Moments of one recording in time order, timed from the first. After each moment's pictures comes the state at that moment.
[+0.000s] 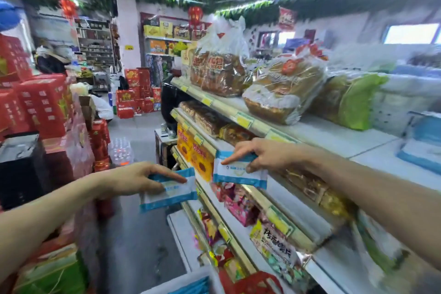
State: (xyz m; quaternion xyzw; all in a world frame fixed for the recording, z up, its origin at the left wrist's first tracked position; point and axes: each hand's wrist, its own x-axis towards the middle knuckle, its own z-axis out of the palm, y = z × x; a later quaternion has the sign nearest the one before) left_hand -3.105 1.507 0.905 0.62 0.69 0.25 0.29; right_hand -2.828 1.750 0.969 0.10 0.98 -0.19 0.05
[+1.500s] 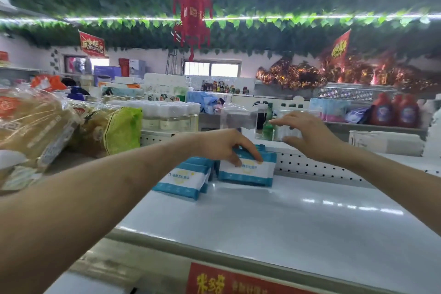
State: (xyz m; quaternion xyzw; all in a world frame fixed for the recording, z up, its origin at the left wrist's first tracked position) left_hand -2.538 1.855 1.083 0.96 0.22 0.10 0.13; right_hand -2.262 1.794 1.080 0.55 0.76 0.20 -0.26
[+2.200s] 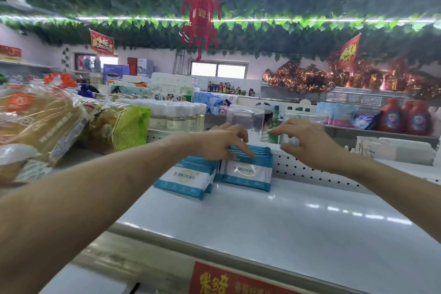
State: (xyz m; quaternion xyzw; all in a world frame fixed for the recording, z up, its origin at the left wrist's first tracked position) left_hand -2.561 1.878 1.077 0.97 0.24 0.09 -0.05; right_hand -2.291 1.782 1.079 0.54 0.78 0.20 -0.23
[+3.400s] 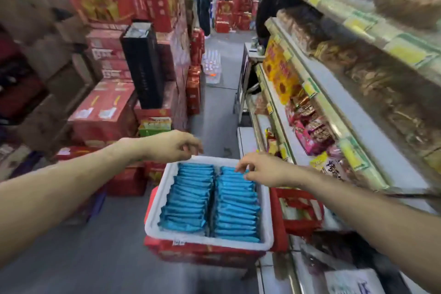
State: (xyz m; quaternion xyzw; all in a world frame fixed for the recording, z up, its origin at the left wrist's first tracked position) left_hand -3.024 1.367 0.742 0.51 0.82 0.12 0.21; right_hand -2.851 1.634 0.715 -0.04 0.96 -0.22 0.16
